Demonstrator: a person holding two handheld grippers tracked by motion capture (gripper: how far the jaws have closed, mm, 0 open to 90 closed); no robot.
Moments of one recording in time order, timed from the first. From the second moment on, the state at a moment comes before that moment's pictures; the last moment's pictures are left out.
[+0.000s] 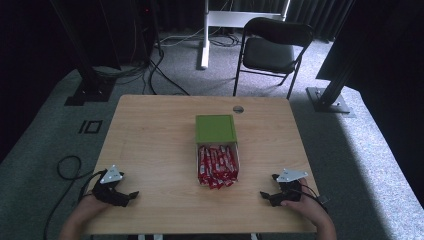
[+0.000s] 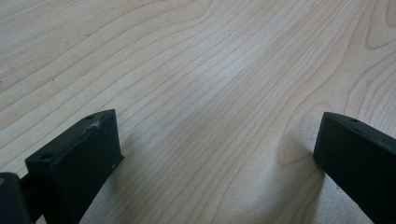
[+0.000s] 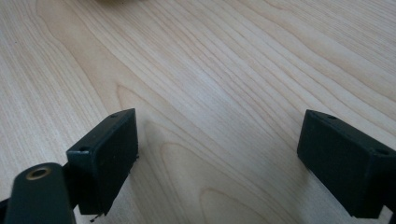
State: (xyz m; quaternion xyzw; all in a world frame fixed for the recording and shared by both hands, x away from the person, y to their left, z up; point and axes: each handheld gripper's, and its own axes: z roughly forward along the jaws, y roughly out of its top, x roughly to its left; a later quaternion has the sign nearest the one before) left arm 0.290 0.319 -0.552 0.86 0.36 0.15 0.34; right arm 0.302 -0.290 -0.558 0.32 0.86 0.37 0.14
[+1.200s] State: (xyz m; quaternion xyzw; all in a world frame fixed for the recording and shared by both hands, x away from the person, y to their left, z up) left arm 0.290 0.319 -0.552 0.86 0.36 0.15 0.34; right arm 0.306 -0.275 -0.518 0.37 0.80 0.44 0.16
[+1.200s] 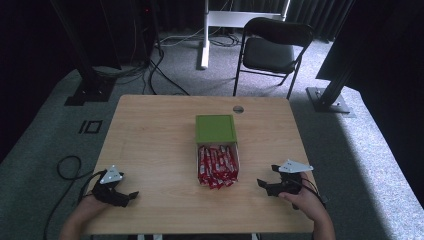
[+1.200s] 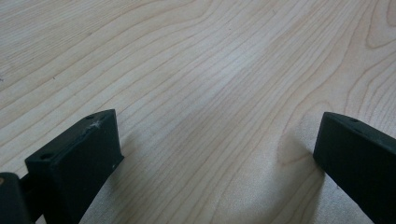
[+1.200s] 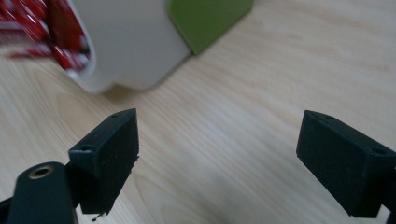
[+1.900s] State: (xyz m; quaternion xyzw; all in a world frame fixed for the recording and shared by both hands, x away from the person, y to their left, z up) left arm 0.290 0.319 -0.552 0.86 0.36 0.15 0.34; right arm 0.314 -0.228 -0.458 0.35 0.77 0.50 0.18
